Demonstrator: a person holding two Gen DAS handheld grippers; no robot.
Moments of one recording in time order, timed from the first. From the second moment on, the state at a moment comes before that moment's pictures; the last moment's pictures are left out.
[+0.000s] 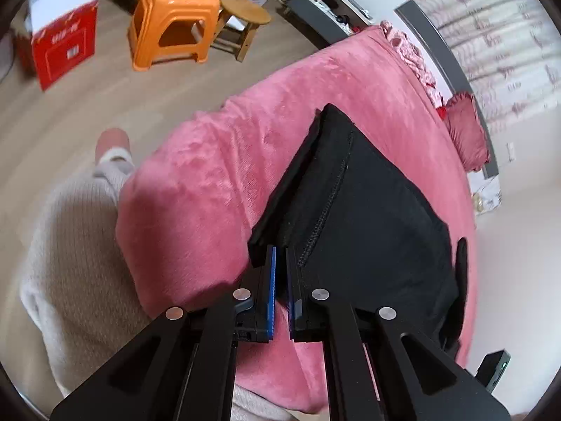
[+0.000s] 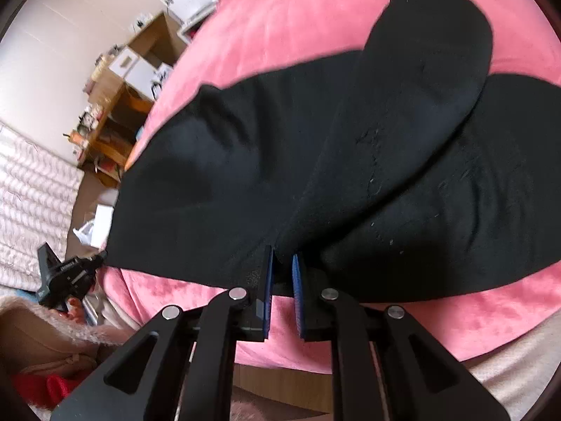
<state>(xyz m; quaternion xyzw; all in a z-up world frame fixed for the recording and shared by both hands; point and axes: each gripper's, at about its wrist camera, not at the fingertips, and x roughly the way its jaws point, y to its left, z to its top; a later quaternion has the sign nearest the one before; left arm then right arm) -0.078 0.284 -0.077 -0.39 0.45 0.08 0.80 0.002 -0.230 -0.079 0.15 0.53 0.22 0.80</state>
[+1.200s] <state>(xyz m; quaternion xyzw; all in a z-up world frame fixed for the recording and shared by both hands) 0.056 0.124 -0.105 -0.04 0.40 0.00 0.92 0.248 -0.228 -0.076 -0.13 0.49 -0.10 0.86</state>
